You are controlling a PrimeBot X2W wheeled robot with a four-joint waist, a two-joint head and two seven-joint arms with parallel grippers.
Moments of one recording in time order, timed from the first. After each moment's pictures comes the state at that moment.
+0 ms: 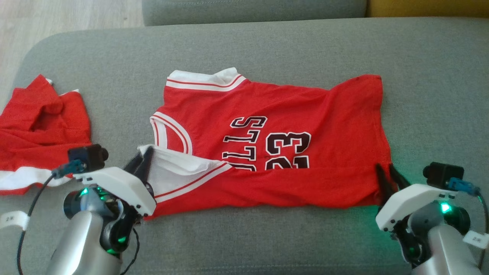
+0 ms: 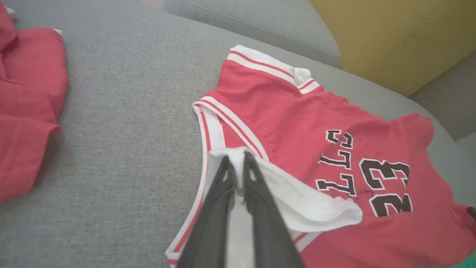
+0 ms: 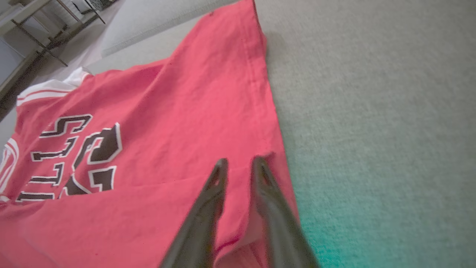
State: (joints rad) left arm -0.24 0.17 -0.20 0.35 -0.57 -0.05 0.18; right arm -0.13 -0.05 -0.07 0.36 0.31 0.13 0.26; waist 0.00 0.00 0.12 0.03
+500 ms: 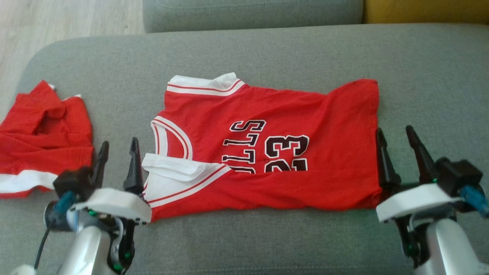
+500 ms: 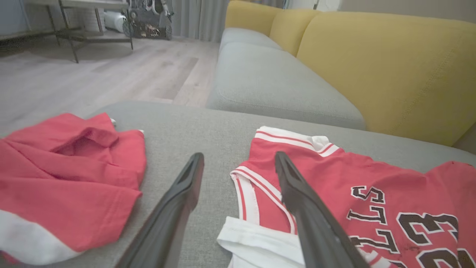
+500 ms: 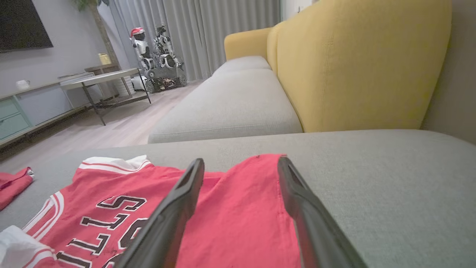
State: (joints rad) left arm -0.17 0.16 -0.21 0.30 -0.39 0.07 -0.21; right arm -0.11 -0.07 0.02 0.18 0.19 0.13 -0.08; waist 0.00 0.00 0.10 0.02
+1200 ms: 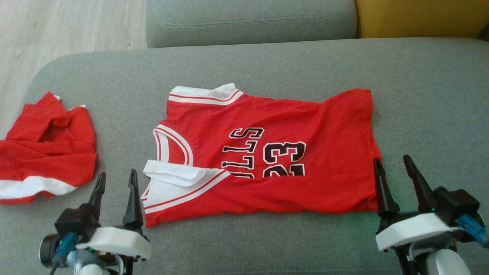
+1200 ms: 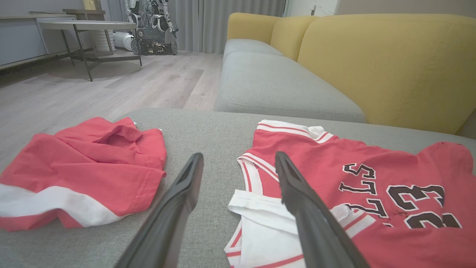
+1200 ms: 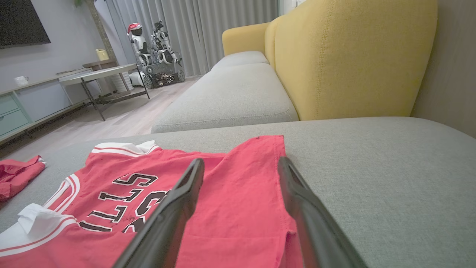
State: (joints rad) left arm 0.04 0.17 -0.19 0.13 -0.29 0.12 -0.25; right arm 0.05 -0.05 0.02 0.07 0.16 0.13 -0.08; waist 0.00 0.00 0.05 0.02
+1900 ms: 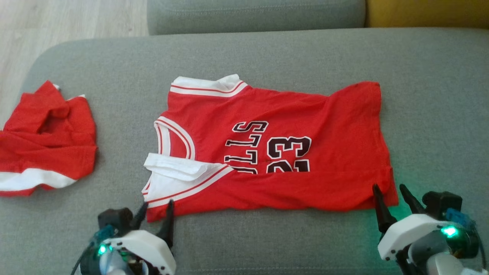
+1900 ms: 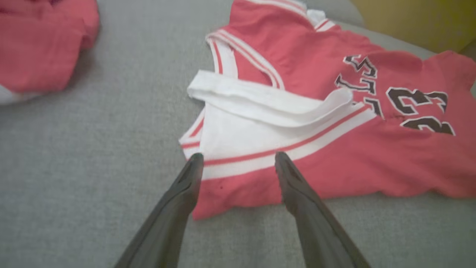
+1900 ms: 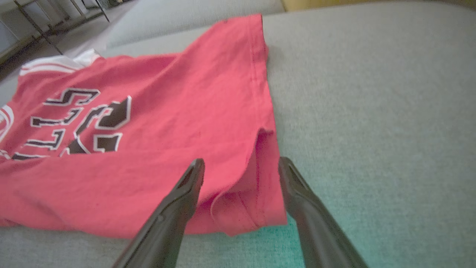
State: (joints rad) left arm -0.01 0.13 -0.28 0.34 -0.37 0.05 -0.08; right arm 0.01 -0.05 -0.04 0.29 0.17 0.13 0.09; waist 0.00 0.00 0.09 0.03
